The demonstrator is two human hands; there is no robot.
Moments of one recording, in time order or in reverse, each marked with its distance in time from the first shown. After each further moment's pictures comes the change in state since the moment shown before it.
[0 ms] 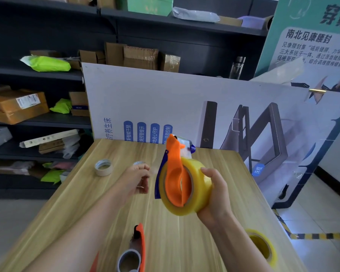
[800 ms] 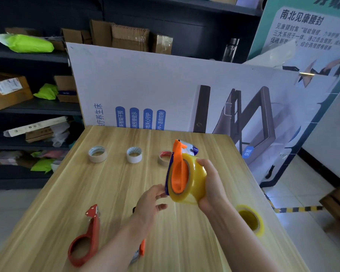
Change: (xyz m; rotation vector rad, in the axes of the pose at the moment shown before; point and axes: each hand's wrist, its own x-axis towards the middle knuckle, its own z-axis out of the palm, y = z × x) left_hand -0.057 -0.078 0.061 -0.344 -0.008 -0.078; right_hand -0.002 0.023 -0.017 -0.110 0.261 0.086
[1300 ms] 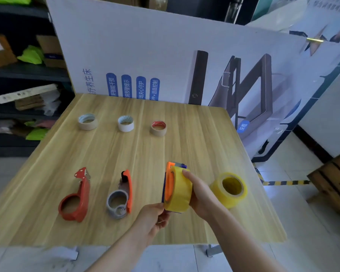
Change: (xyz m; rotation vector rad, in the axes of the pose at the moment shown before) left_hand -0.043 -0.121 0.022 -0.007 0.181 -0.432; right_hand -0.025 0.069 -0.081 -0.237 0.034 0.281
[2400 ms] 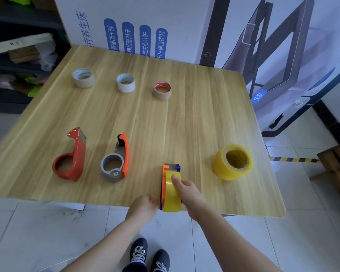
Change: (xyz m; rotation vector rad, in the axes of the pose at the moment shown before) left_hand 0.035 -0.076 -0.025 0.850 0.174 0.002; right_hand 0.041 0.106 -0.032 -0.386 0.011 0.160
